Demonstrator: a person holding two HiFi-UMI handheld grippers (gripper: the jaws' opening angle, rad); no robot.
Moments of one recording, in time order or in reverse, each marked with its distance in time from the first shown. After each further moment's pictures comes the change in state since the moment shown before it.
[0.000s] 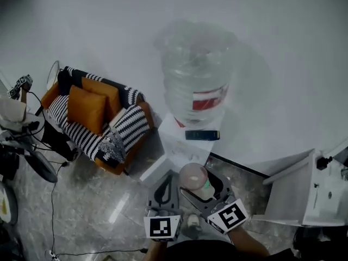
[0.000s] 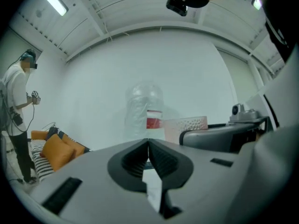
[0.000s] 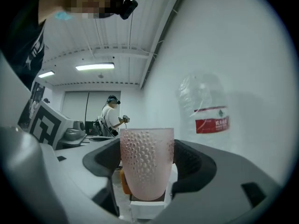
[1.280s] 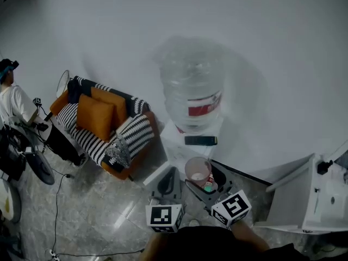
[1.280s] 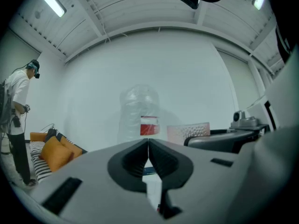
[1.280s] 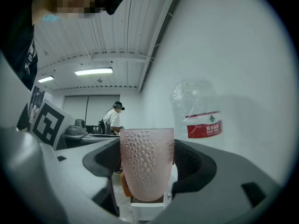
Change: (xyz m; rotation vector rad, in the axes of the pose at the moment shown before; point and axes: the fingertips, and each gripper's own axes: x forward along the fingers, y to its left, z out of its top) left arm 0.010 -0.025 0.024 0.030 -0.005 -0.003; right arm -0.028 -0.028 0.017 0.056 -0.038 -0.001
